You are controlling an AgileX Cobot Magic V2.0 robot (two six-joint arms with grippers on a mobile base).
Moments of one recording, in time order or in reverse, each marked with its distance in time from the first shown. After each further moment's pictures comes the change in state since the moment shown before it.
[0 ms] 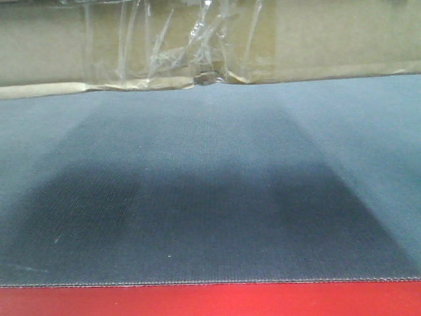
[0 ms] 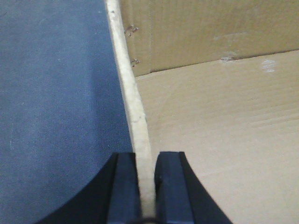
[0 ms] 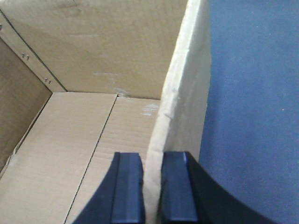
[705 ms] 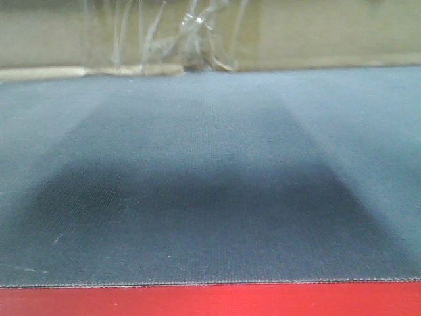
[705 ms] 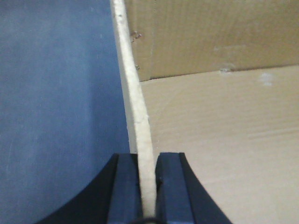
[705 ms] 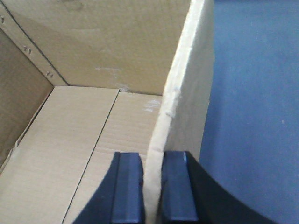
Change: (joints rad) left arm 0.086 0.015 0.000 -0.011 -0.130 0.000; right arm 0.000 0.036 -0.024 0.000 -0.048 -0.011
